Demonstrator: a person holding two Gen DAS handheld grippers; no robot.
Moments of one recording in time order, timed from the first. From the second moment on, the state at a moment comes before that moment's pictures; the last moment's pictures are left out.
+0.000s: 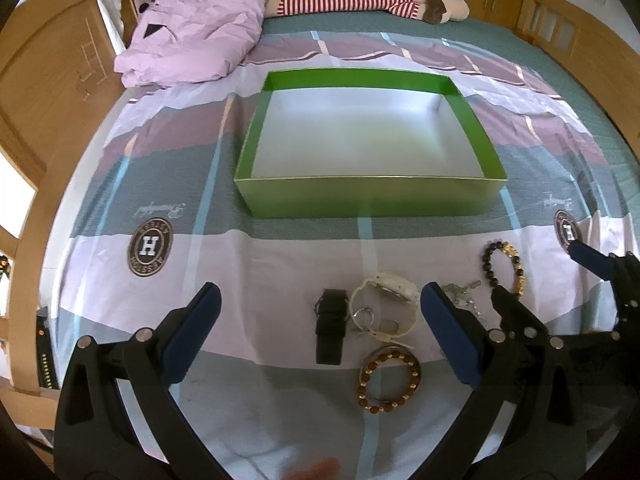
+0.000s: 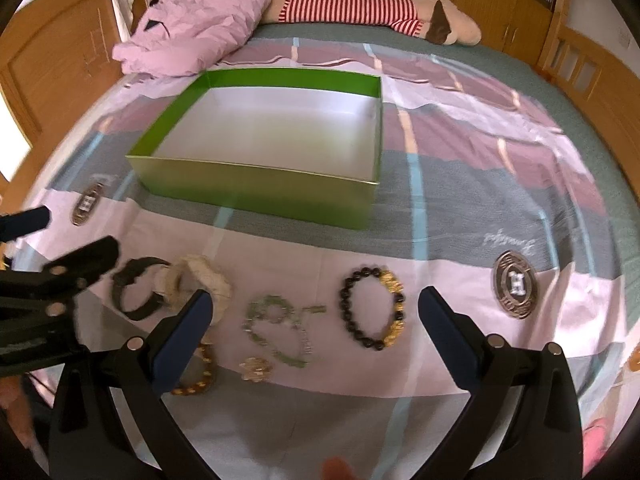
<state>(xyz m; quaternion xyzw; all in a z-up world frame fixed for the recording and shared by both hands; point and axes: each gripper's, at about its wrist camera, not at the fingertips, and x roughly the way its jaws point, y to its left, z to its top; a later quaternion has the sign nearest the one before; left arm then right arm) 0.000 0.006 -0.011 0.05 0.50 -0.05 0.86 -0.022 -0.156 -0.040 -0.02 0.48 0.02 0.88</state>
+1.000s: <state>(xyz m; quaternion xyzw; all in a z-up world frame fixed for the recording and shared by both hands) 0.040 0.032 -0.078 -0.01 0.60 -0.03 0.80 0.034 -0.101 -0.098 -0.02 0.62 0.18 0.76</state>
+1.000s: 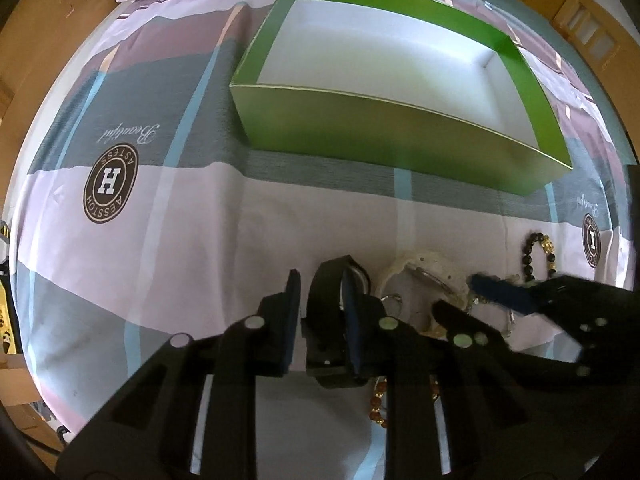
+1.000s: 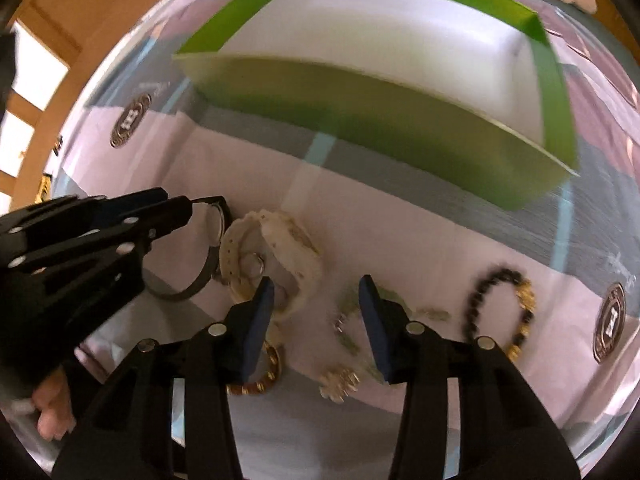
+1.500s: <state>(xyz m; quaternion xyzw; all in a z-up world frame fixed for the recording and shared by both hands) 0.037 0.016 -0.075 0.02 0.59 -0.04 0.81 0.030 -0.109 -0.106 -0.02 0.60 0.18 0.78</state>
